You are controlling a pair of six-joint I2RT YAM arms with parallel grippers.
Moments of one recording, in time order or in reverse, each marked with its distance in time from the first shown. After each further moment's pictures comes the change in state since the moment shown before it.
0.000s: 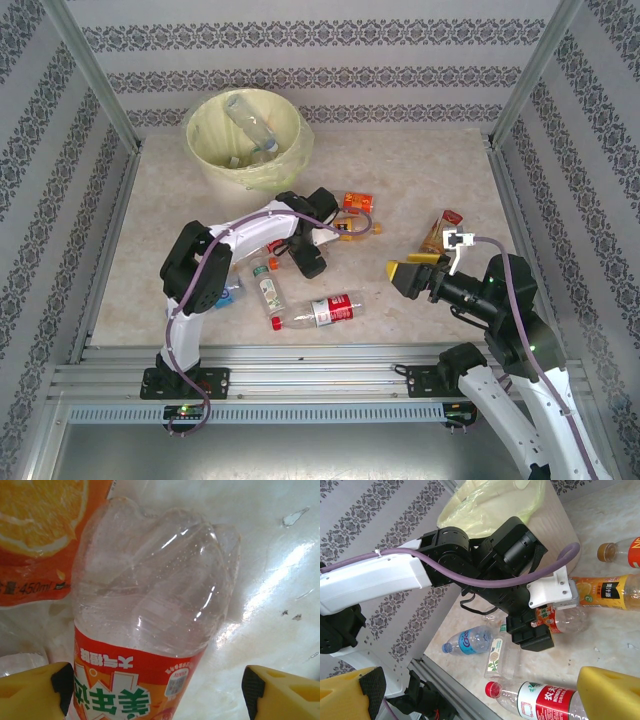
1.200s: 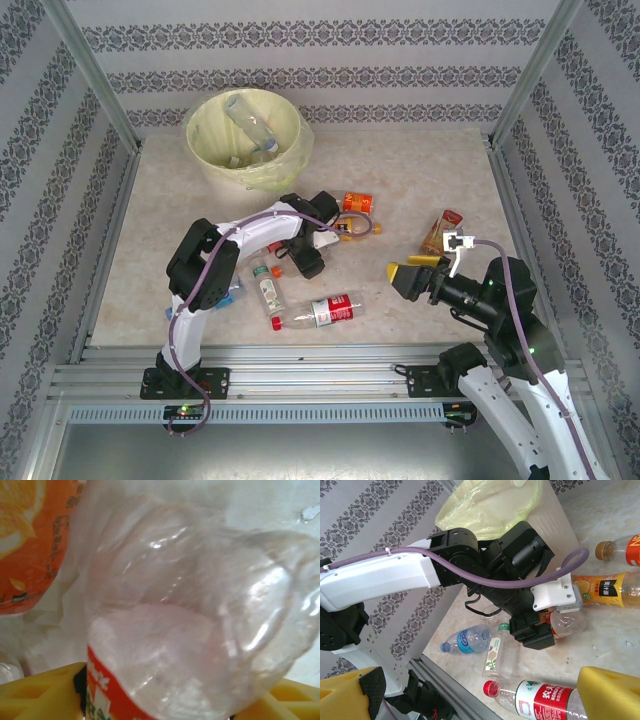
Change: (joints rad) left arm 0.000 0.044 0.010 -0.008 0.010 -0.021; right arm 0.000 -0.022 -0.021 0.000 0.004 0.001
